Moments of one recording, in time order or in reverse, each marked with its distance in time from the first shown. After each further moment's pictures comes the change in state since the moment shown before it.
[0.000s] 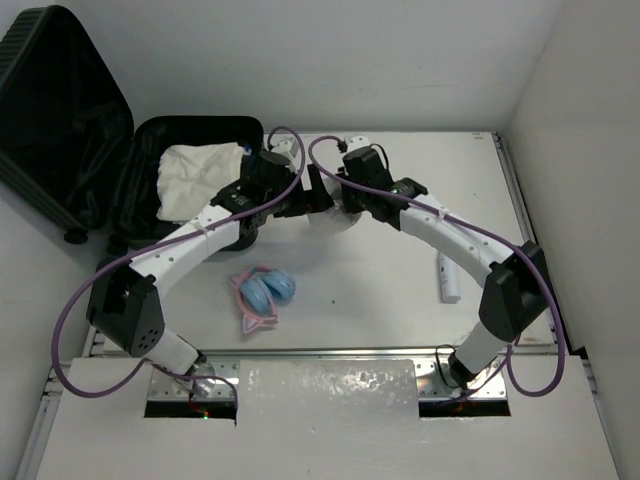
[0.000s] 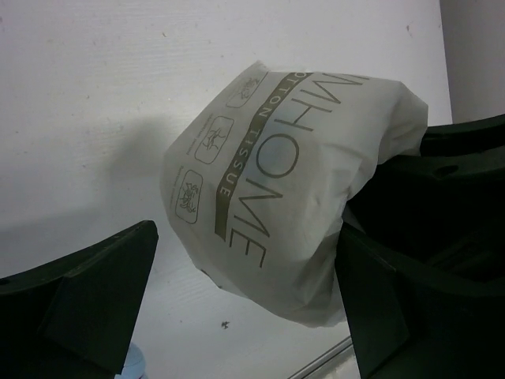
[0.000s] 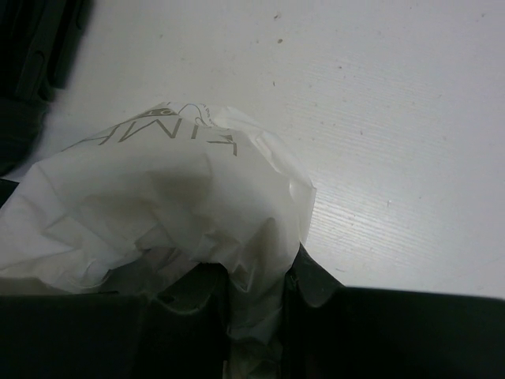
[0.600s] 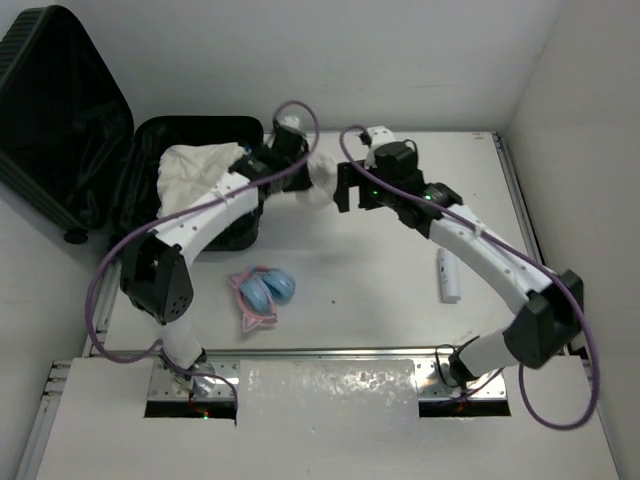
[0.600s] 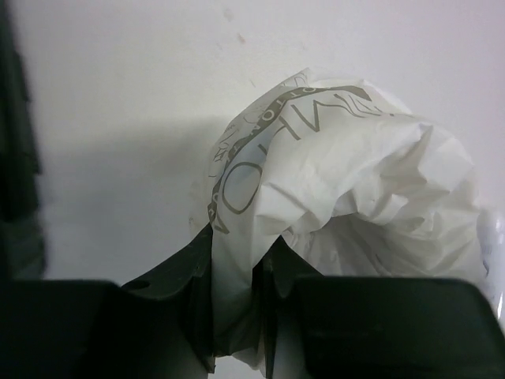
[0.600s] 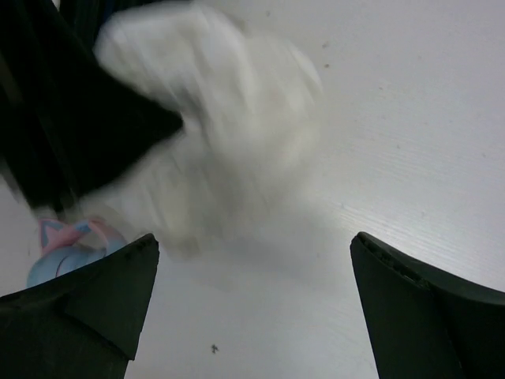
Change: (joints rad) left arm -0.021 0.211 0.277 -0.198 -0.259 0.098; right arm -0.044 -0.120 -0.030 0.023 -0.175 0.037
